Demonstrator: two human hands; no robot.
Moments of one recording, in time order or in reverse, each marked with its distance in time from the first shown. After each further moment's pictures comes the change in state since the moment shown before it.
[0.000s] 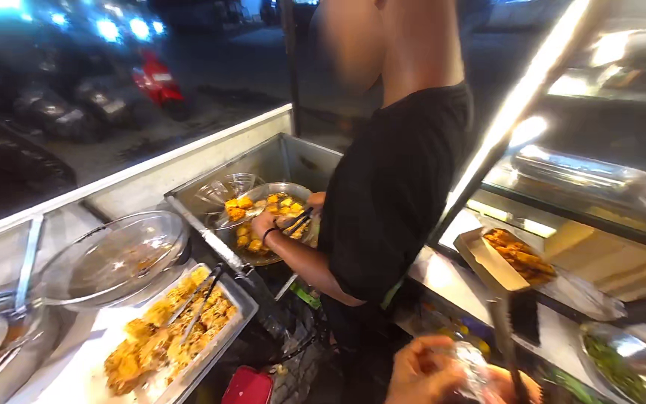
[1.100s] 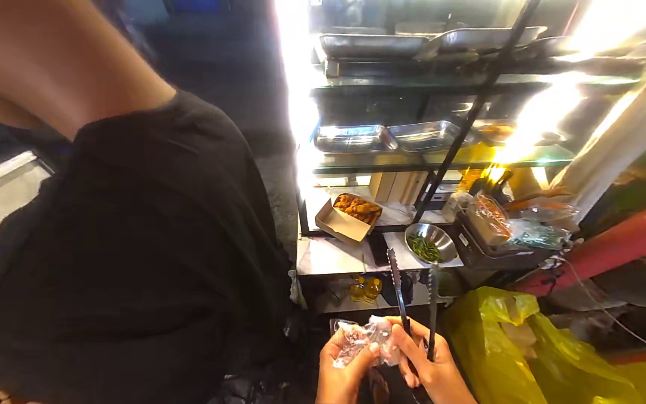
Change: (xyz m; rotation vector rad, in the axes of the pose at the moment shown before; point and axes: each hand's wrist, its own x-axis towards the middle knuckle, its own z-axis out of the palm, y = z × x) left_hand 0.042 -0.025 0.044 0.126 -0.229 -0.165; right_hand -0.022 -0.005 -0.013 0.511 0.523 0.367
